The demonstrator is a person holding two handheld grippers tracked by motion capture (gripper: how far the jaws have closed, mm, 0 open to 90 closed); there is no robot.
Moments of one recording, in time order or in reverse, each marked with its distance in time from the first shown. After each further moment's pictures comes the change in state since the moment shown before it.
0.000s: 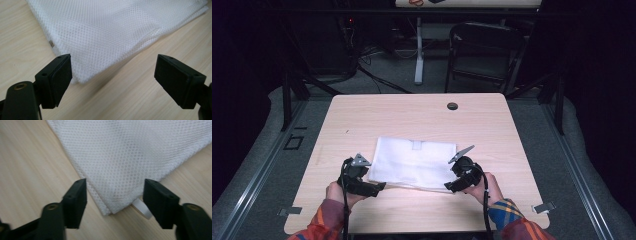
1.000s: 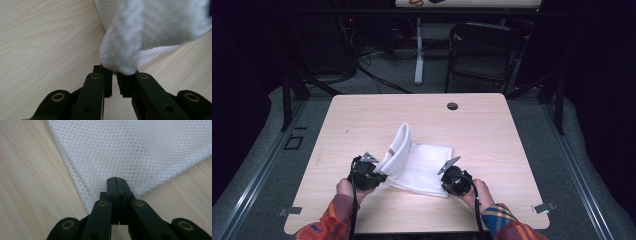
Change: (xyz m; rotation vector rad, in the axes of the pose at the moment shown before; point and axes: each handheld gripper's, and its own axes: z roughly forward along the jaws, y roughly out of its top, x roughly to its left) left arm 0.007 0.001 0.032 0.030 -0.060 -0.067; right arm 0.025 -0.003 0.032 0.026 -0.080 -0.103
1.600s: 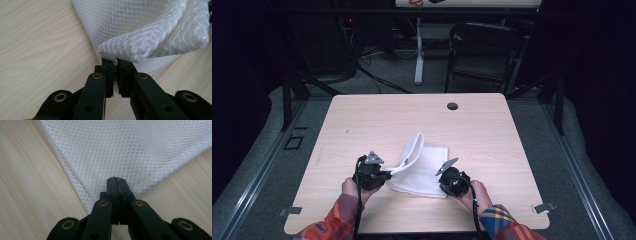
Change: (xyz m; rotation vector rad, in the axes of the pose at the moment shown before) left arm -0.016 0.008 0.001 -0.078 0.009 0.066; right arm 0.007 0.002 0.002 -0.013 -0.002 -0.002
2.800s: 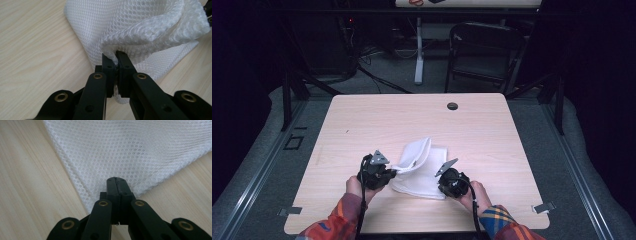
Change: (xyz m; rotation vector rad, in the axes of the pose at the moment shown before) left arm -0.010 0.009 0.004 -0.022 -0.001 0.046; right arm 0.003 0.000 0.000 -0.005 0.022 -0.013
